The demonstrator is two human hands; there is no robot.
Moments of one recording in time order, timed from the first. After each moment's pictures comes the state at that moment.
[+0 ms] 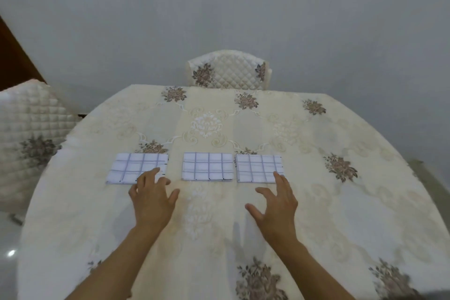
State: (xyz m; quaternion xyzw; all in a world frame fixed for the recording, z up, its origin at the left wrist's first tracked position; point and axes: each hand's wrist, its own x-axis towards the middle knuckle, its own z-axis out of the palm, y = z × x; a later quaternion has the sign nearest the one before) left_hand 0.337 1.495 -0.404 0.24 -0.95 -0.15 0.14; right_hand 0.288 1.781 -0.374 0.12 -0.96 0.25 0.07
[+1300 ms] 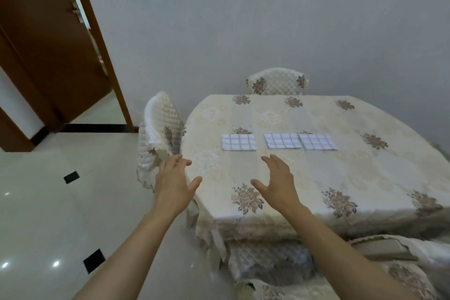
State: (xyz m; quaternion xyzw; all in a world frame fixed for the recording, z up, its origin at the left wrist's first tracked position) left_hand 0.691 1.268 -0.255 0.15 -0.94 -0.23 0.19; right_hand 0.602 1.531 -0.257 0.15 -0.95 0.28 0.02
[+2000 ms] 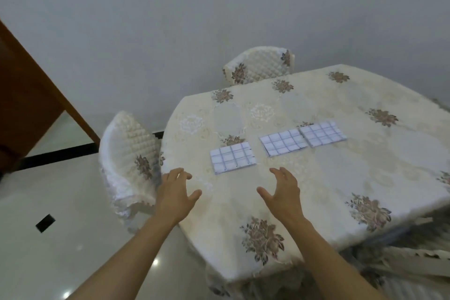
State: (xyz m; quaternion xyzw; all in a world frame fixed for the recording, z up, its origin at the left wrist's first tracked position) left_hand 0.479 1.202 -0.309 0.06 -0.98 -0.19 0.02; right_hand 0.457 1.486 -0.335 -0.05 -0.94 0.34 0.00
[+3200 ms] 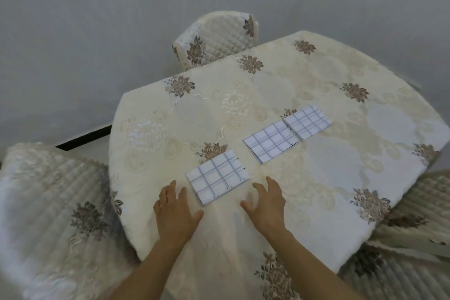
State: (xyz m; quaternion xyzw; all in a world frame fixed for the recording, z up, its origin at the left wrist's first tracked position) left_hand 0.318 1.189 -0.440 -0.02 -0.99 -0.10 -0.08; right_hand 0.356 1.420 -0.413 -0.20 -0.94 0.25 -0.08
